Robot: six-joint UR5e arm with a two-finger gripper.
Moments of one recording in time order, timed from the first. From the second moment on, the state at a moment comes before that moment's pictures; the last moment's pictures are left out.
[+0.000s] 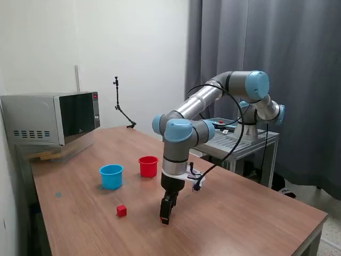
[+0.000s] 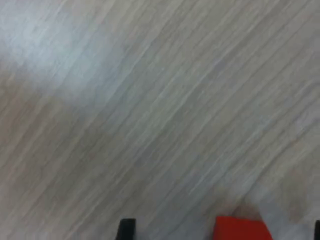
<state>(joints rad) 0.13 -0.44 0.80 -1.94 -1.68 -2.04</state>
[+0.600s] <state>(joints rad) 0.14 -0.44 0.80 -2.02 -1.67 -2.03</state>
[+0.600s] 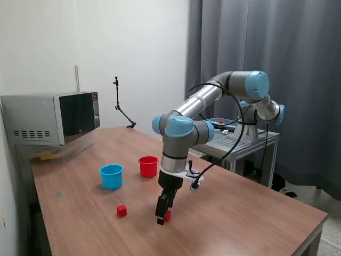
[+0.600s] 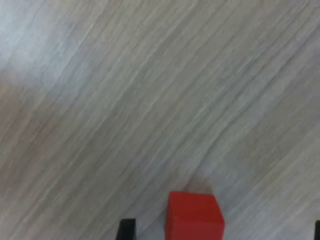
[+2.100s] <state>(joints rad) 0.13 -0.44 0.81 -2.01 -1.65 -2.03</state>
